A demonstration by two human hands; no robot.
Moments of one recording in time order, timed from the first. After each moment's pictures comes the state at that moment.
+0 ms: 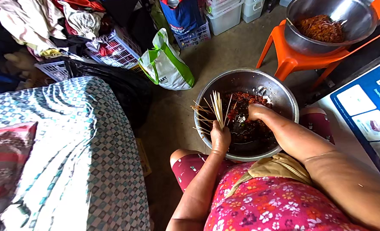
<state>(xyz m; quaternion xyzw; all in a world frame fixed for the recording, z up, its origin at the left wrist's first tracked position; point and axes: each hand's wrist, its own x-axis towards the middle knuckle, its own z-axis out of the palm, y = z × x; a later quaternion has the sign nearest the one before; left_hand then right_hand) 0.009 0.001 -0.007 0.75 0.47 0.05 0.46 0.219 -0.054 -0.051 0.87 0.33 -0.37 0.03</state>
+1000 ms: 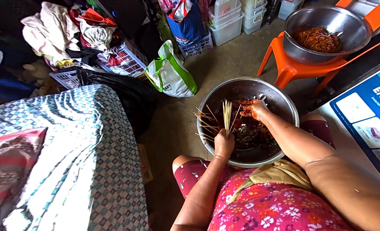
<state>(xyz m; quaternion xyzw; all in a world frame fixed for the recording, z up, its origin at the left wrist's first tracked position) 0.013 -0.001 0.003 0.80 0.43 -0.01 0.41 0.227 -0.045 -0.061 0.65 -0.01 -0.41 -0.64</state>
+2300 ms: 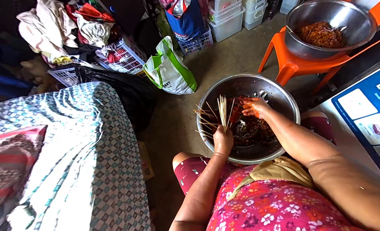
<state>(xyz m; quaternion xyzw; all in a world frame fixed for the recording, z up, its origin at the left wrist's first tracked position) 0.012 -0.002 0.002 0.79 0.45 0.03 0.41 0.224 -0.051 -0.045 0.70 0.06 -0.44 -0.56</state>
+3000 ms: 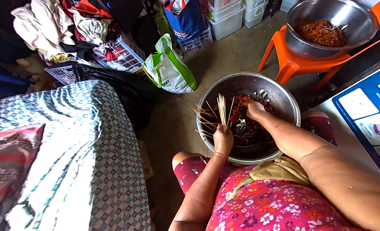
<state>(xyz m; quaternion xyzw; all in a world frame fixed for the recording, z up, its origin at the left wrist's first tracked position) 0.013 -0.001 -0.001 0.78 0.45 0.03 0.42 0.230 -0.045 -0.074 0.88 0.38 -0.25 -0.10</state>
